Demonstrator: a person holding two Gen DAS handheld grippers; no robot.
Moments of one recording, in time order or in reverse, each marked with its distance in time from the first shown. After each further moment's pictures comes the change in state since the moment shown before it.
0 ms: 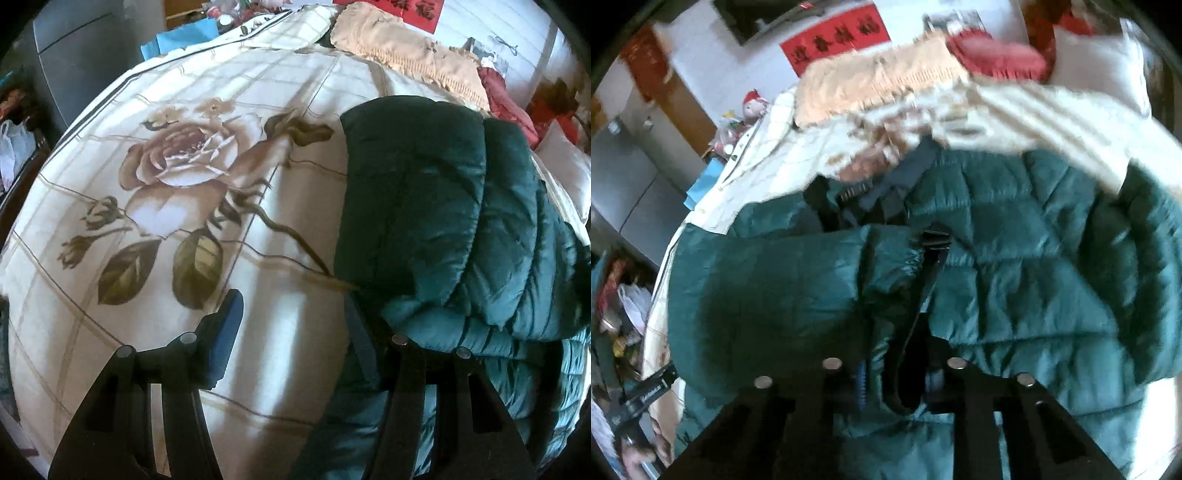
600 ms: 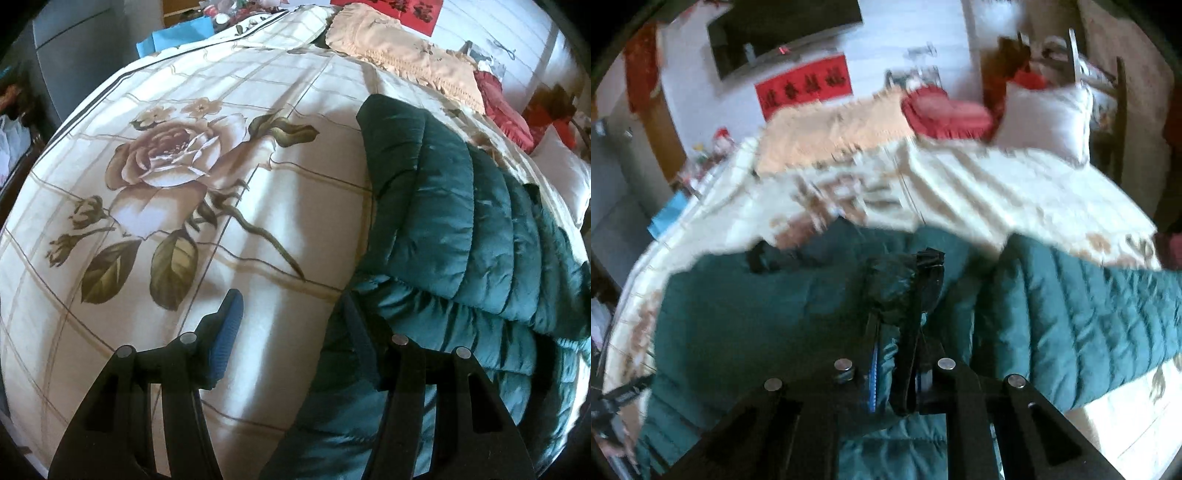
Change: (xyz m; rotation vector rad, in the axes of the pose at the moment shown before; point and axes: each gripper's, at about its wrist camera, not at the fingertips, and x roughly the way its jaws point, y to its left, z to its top) left arm -0.002 -0.010 0.004 -0.024 -0.001 -0.042; right arm -0.027 -0.060 0.005 0.023 -0.069 -0.184
